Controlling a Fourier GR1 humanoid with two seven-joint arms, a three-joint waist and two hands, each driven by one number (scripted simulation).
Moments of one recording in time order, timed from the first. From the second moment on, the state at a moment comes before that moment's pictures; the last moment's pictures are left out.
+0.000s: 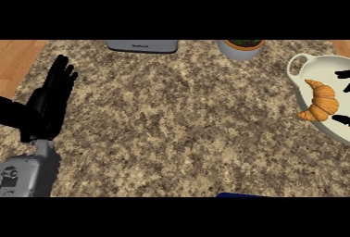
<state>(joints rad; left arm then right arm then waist) -0.26 0.20 0.08 -1.61 0.08 0.12 0.22 -0.67 -0.78 0.05 -0.35 0.28 -0.04 -0.95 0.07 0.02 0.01</state>
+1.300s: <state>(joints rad) -0.25 0.19 0.08 -1.63 0.08 0.12 0.22 -0.78 -0.89 -0.13 -0.17 0.04 0.49 -0.81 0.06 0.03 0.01</state>
